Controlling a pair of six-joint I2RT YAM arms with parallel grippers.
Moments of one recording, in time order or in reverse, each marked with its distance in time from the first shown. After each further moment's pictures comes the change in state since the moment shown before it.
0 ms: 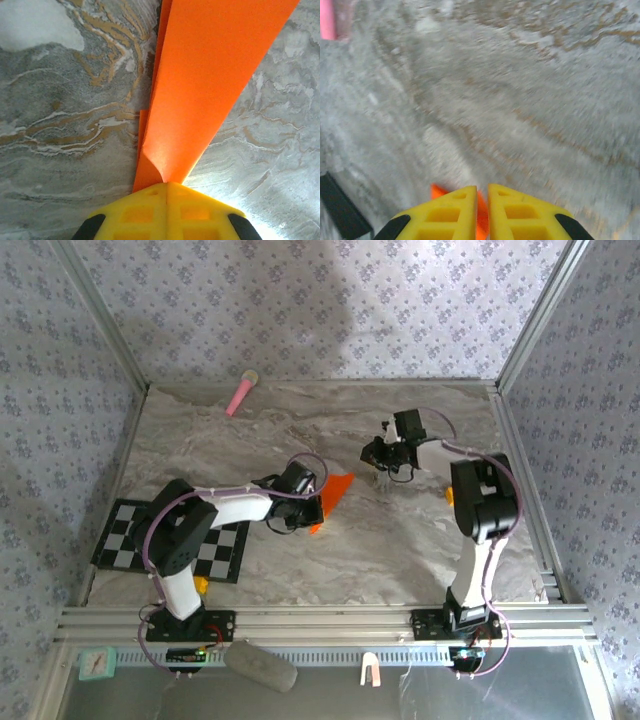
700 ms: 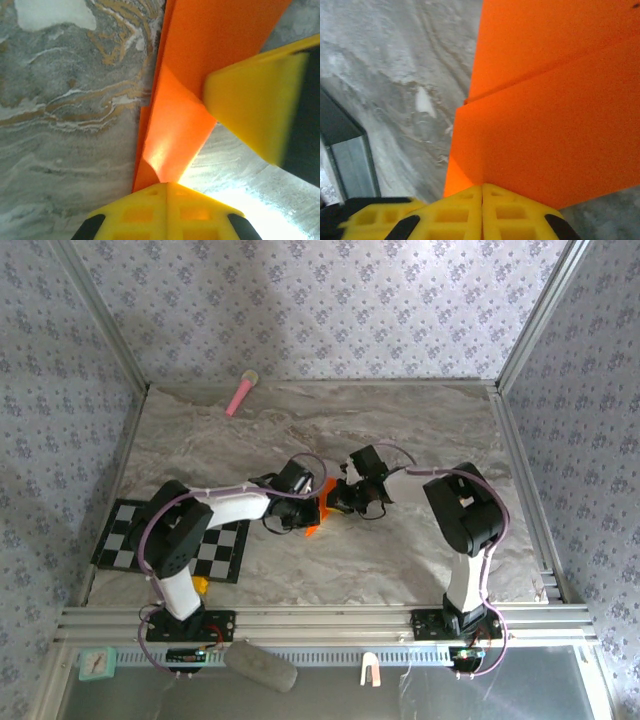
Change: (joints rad) left arm 0.006 -0.031 0.007 -0.075 0.019 0.060; right arm 0.293 0.013 -0.179 0.076 -0.065 0.145
